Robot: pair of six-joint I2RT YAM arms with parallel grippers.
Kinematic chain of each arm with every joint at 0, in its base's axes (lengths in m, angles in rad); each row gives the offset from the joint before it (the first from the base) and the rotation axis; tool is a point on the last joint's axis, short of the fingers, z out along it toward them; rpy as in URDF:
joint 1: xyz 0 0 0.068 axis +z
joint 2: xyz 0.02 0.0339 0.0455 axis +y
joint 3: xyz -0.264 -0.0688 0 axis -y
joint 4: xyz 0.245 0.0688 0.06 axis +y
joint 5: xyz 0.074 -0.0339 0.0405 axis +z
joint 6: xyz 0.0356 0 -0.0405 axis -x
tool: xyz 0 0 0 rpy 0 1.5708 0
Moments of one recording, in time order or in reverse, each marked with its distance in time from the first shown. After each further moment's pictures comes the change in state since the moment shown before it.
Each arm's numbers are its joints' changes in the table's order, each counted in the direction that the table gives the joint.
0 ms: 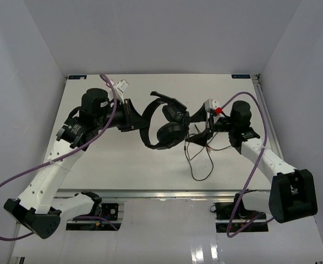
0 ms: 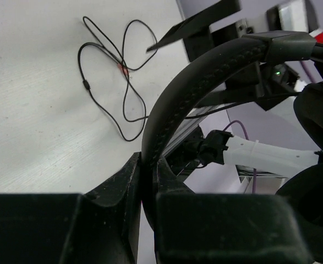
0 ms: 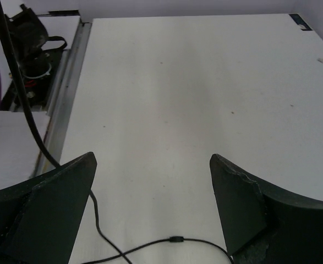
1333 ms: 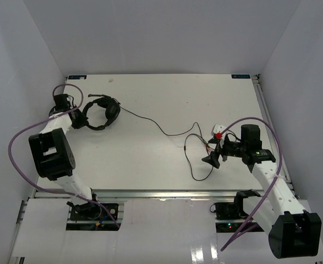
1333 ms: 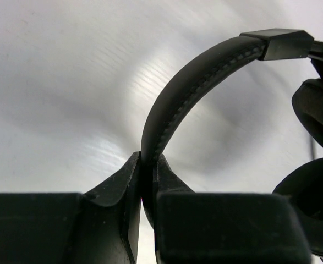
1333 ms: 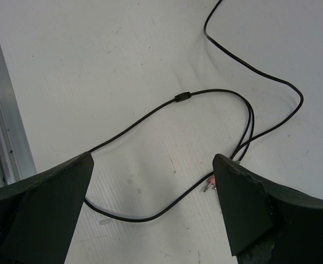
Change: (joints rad) left arm 0.777 0.615 -0.158 -0.335 0.328 -0.230; right arm -0.133 -0.345 -0.174 0.807 -0.373 0.564
